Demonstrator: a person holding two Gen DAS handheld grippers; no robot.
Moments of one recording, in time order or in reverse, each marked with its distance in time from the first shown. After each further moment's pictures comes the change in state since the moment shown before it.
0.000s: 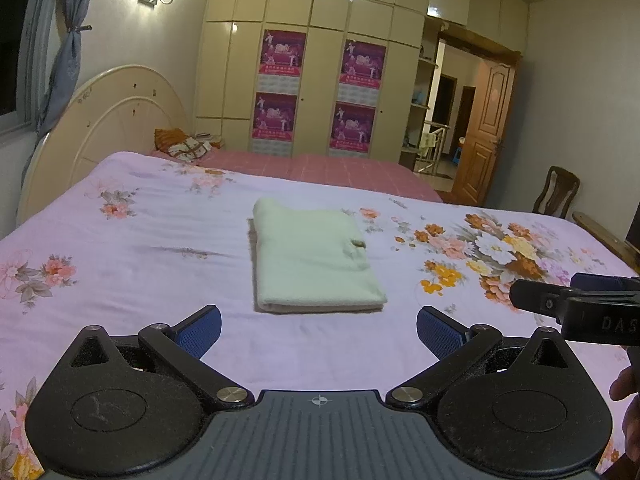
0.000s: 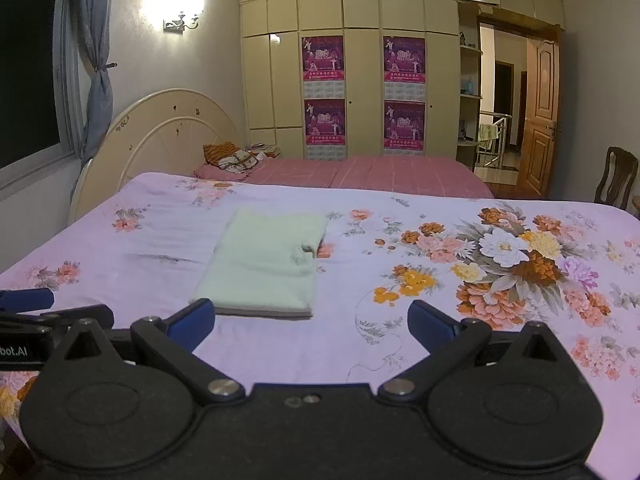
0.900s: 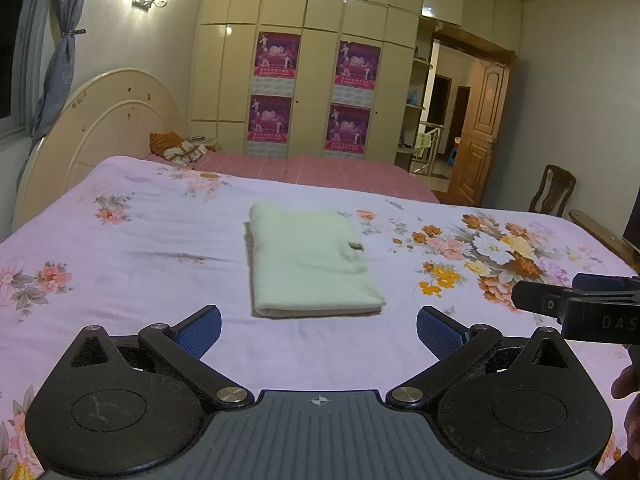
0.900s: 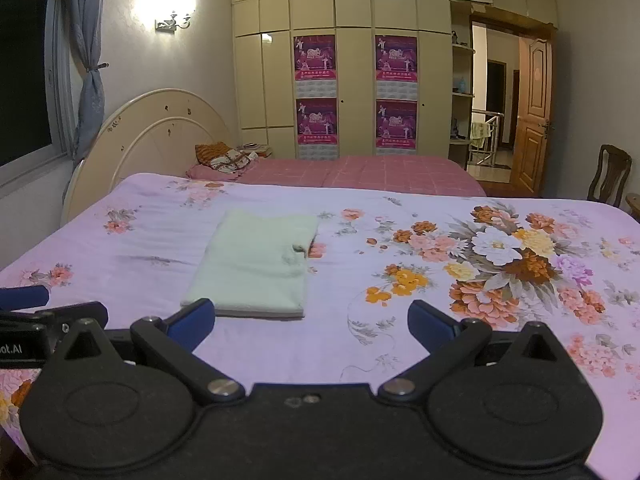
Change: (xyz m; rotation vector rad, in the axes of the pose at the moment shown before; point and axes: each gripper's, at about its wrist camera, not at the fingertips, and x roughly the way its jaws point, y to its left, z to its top) left arm 0.006 0.004 0.005 0.017 -0.006 -0.009; right arm 0.002 -0.002 0.002 0.013 0.001 -0.019
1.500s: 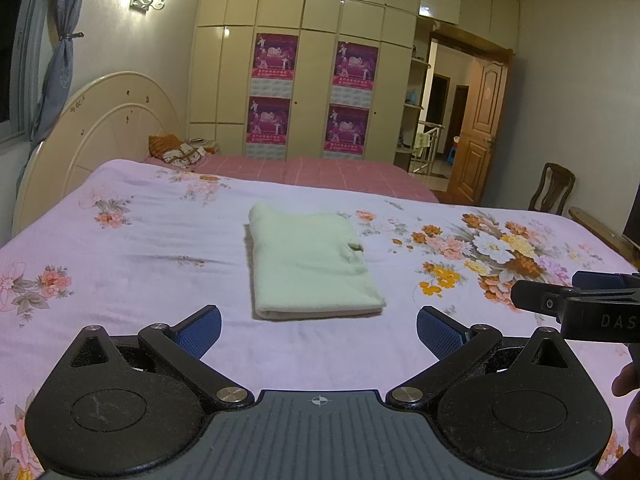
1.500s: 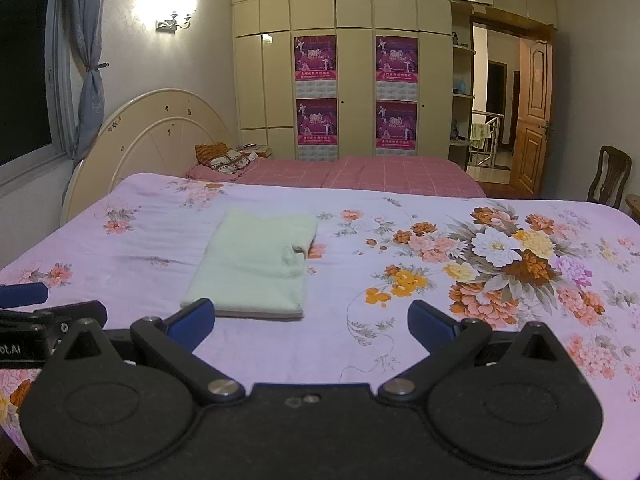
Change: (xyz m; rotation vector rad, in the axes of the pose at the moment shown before) left arm 0.000 0.001 0.000 0.006 -0.005 0.000; right arm 0.001 0.001 0.000 -0.001 0.000 0.000
